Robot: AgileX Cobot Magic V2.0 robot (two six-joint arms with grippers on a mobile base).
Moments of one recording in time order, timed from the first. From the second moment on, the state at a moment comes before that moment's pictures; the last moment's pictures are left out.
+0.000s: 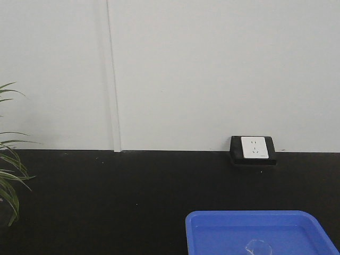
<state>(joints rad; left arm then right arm) -0.01 -0.02 0.03 0.06 0.36 0.02 0.01 -0.01 0.03 -0.07 0.13 0.16</state>
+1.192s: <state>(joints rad) -0.01 -0.02 0.03 0.06 0.36 0.02 0.01 0.91 -0.17 -0.12 -0.23 0.19</state>
